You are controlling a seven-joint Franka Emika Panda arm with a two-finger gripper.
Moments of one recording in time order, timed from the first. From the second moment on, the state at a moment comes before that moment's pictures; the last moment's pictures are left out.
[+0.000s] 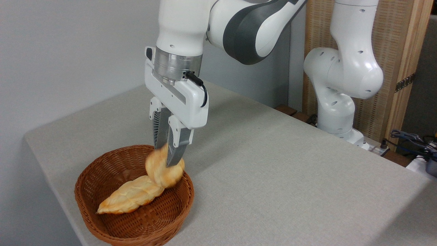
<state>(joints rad) -0.15 -0.15 0.11 -2.10 -0.15 2.24 0.88</state>
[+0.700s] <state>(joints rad) -0.15 -0.19 0.11 -2.09 -0.08 2.00 0.80</state>
